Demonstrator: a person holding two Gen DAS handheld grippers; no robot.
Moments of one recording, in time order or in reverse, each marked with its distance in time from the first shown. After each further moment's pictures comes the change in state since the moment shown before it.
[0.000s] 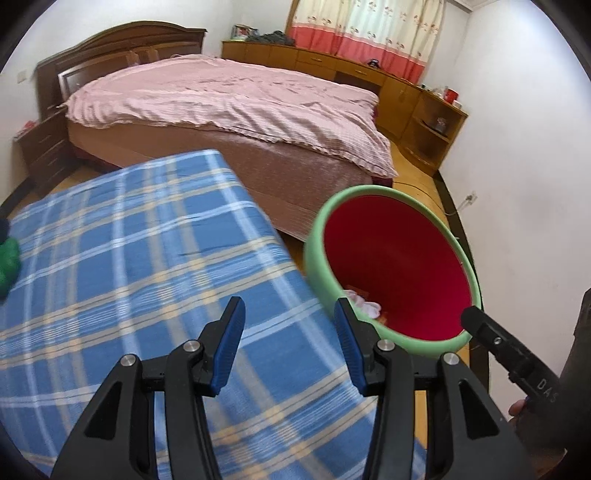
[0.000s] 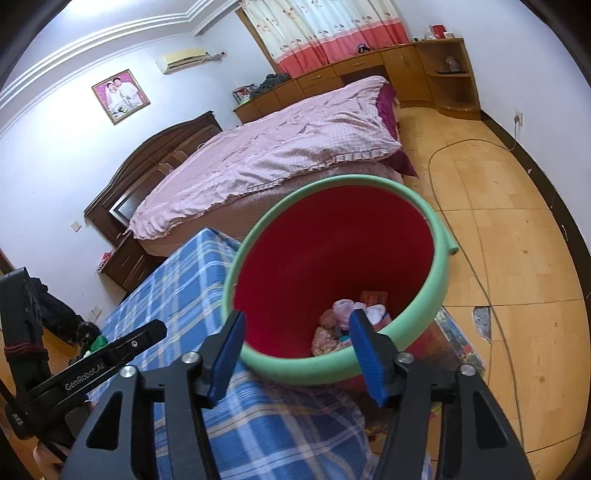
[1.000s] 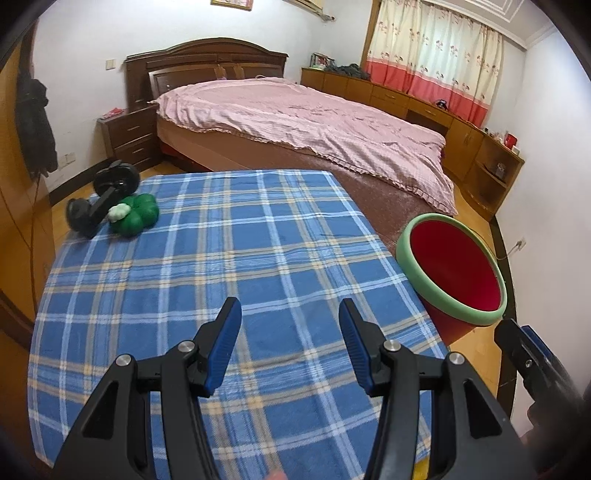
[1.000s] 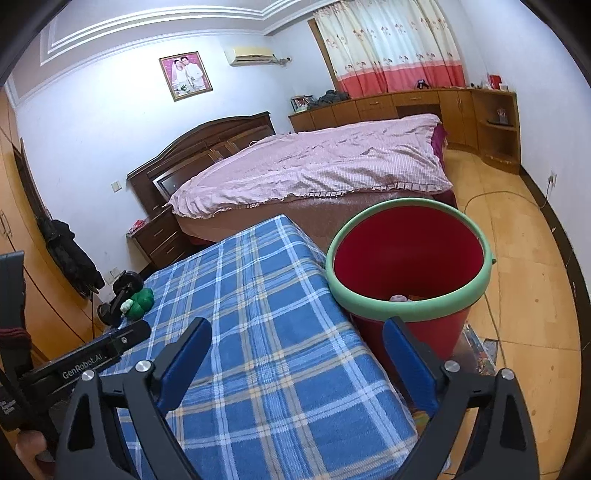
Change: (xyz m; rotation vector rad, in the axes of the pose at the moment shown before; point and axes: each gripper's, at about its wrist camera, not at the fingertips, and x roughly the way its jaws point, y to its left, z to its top) left arm -0.124 0.069 -0.066 -0.163 -0.127 0.243; right arm -0.069 0.102 -0.061 -0.228 -0.063 0.067
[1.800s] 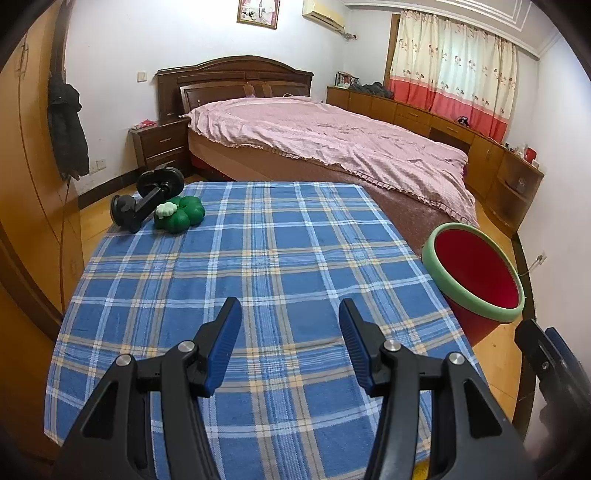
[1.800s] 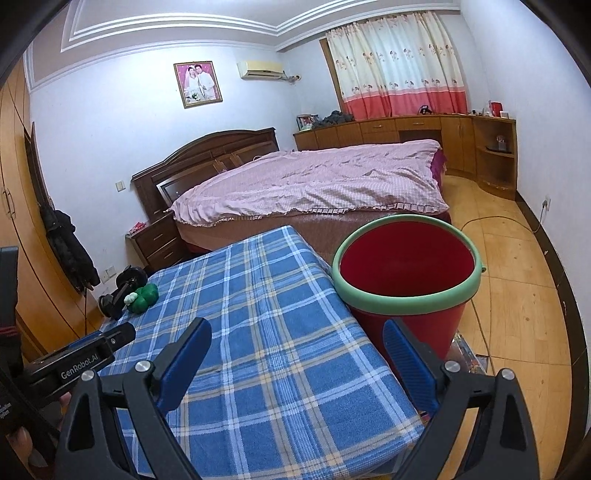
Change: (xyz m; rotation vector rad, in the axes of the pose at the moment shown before) left arm -0.029 0.019 -0.027 -0.028 -0.080 0.098; right arm -0.026 0.026 -0.025 -0.061 -0.082 -0.027
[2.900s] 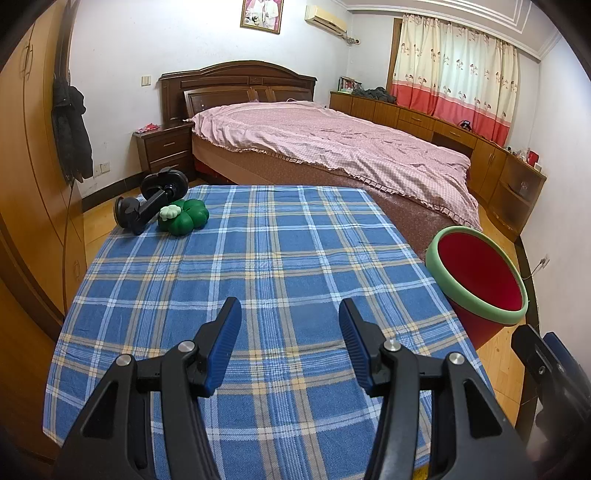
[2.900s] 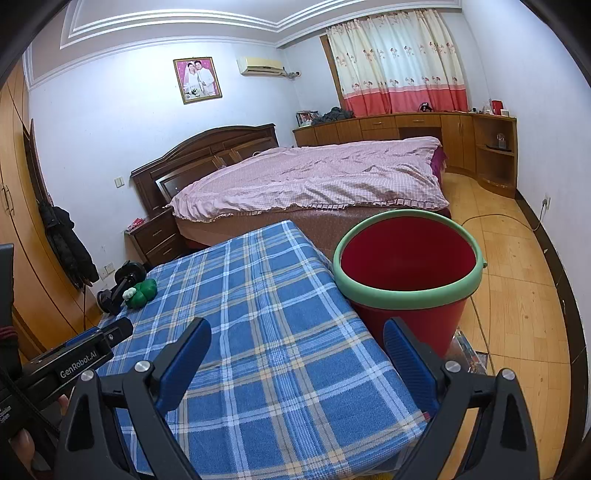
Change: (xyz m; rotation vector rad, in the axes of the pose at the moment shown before) left arm -0.001 0.000 -0.002 0.006 -0.020 0.012; right arm 0.000 0.001 -0.001 0.000 0.008 -0.003
